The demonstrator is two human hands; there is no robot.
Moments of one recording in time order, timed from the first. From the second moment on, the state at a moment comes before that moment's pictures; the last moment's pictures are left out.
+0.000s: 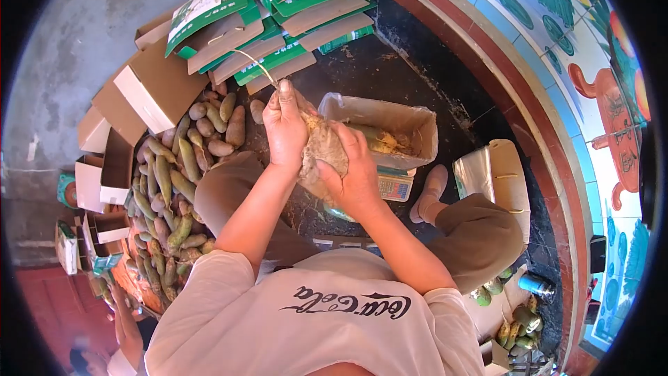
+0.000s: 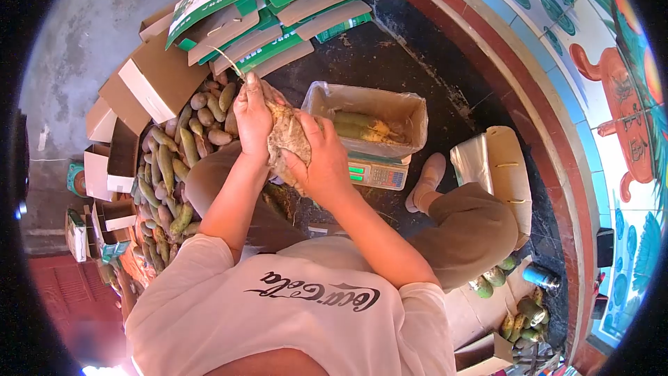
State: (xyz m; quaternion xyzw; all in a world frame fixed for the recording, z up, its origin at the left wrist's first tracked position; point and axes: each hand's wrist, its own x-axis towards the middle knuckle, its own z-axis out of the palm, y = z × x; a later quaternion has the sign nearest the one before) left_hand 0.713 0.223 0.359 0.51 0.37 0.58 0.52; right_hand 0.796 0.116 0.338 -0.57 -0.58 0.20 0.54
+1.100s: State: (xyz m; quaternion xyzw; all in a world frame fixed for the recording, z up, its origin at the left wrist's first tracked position) left_hand 0.743 0.247 0.363 0.74 0.27 0.48 0.38; right_hand 0.807 0.046 0.191 -0.64 -0.62 0.41 0.19
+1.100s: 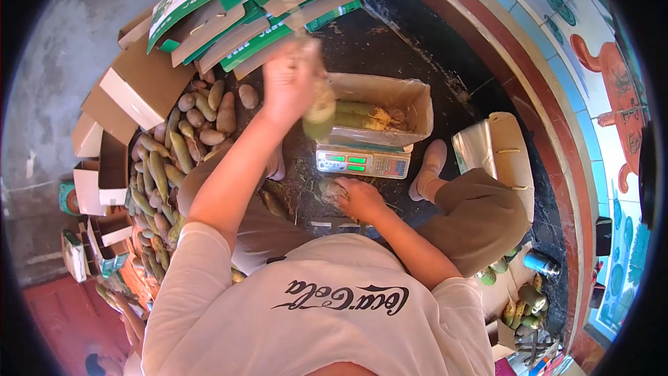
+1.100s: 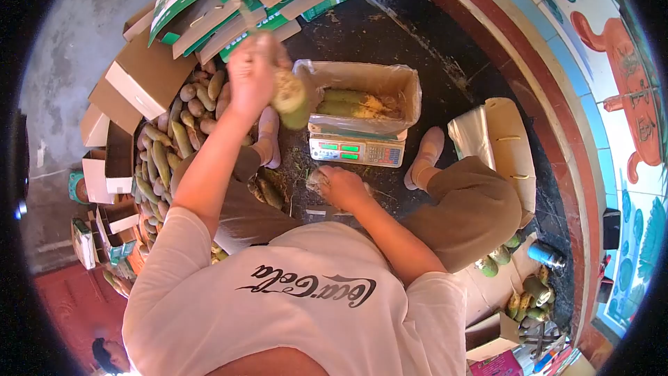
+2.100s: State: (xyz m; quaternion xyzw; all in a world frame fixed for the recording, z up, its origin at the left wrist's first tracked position) left_hand 0.671 0.304 0.142 0.19 0.64 0.14 0.73; right_hand 0.985 0.097 0.099 -0.56 0.19 0.54 0.60
